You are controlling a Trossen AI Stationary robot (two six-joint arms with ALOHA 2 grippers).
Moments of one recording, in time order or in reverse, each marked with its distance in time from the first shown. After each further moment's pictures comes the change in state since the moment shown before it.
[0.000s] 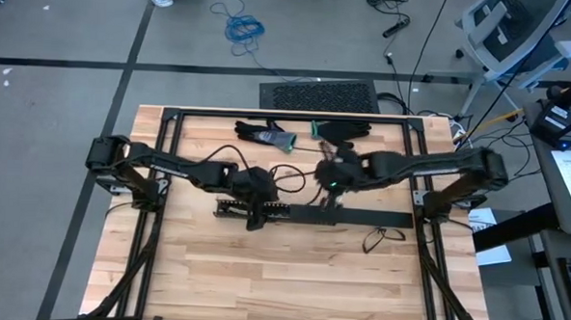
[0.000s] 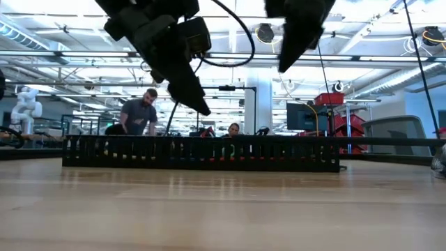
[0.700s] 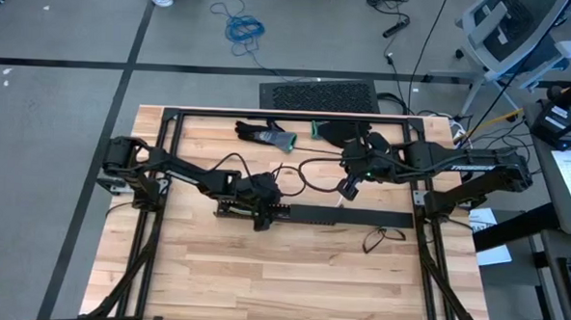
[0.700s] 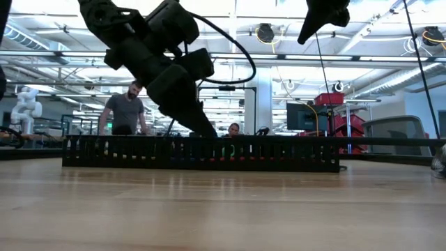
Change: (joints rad) left arm -0.003 0.128 -0.117 0.308 -0.135 0.051; right arm -0.001 -0.231 0.001 -0.111 0.167 0.190
